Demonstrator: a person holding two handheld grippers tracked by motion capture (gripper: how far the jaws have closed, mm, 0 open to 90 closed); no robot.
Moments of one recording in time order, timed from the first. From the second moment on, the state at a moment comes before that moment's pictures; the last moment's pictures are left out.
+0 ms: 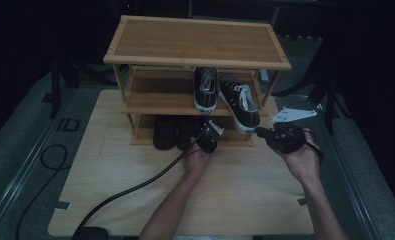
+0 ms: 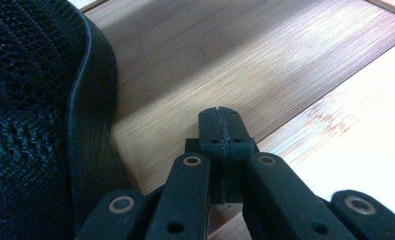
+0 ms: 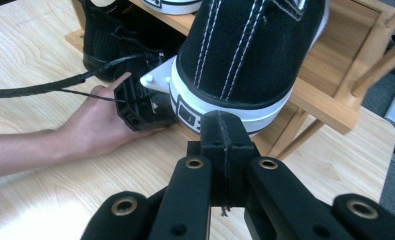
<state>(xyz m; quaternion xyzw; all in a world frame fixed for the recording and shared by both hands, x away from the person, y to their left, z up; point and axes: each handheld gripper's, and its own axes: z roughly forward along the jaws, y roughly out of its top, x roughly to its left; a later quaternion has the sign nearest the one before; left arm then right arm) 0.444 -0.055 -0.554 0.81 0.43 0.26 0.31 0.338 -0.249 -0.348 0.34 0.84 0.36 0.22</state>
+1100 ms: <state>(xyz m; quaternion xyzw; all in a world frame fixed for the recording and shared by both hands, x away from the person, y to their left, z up) 0.444 -0.055 -0.553 0.81 0.43 0.26 0.31 0.360 -0.219 -0.351 0.32 0.84 0.37 0.22</state>
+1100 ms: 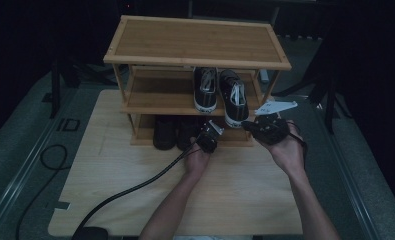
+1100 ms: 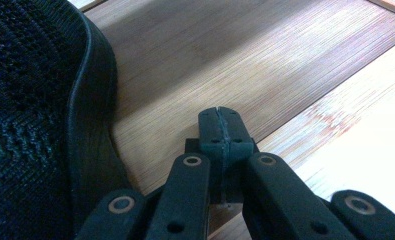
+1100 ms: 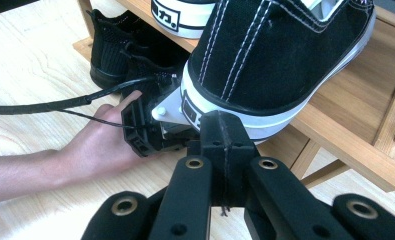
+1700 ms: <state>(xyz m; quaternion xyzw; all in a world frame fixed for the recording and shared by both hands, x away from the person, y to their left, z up) 0.445 -0.054 -0.553 0.81 0.43 0.26 0.31 0.368 -0.209 -0.355 0.32 0.84 0.36 0.23</state>
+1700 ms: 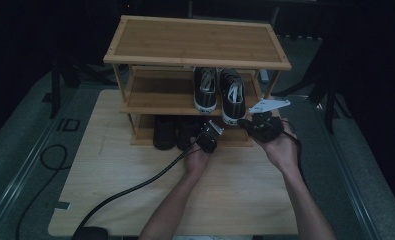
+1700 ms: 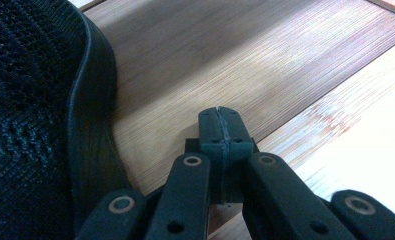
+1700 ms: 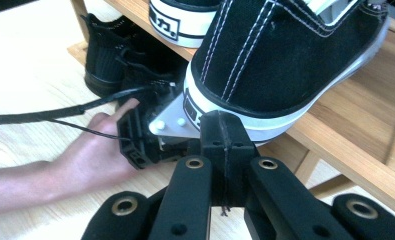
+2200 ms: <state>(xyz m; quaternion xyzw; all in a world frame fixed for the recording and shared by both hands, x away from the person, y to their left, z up) 0.445 -0.055 -0.553 0.81 0.43 0.26 0.30 0.374 -0.222 -0.355 0.34 0.83 0.36 0.24</state>
